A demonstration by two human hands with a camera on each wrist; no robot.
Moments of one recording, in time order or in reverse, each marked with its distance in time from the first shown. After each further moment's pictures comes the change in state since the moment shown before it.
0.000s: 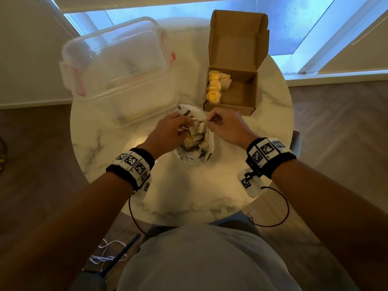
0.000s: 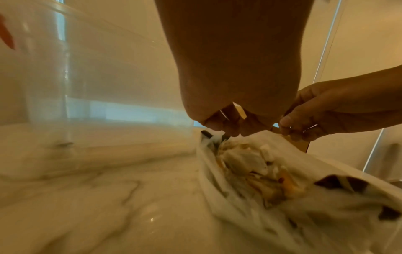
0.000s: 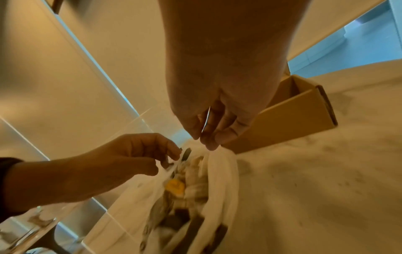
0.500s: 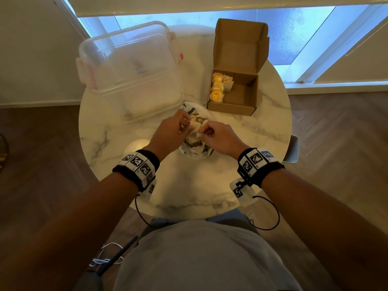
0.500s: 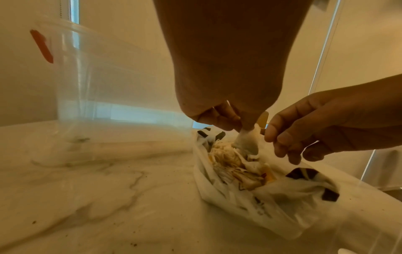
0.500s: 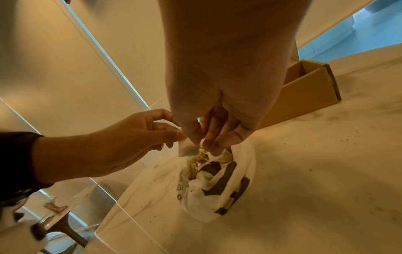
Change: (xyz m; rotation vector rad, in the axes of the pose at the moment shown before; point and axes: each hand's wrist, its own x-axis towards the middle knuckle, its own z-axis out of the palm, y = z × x) left_hand -0.028 0.015 0.002 -0.097 0.195 -0.078; right_hand -0.033 -0.012 0.037 0.007 -0.085 0.061
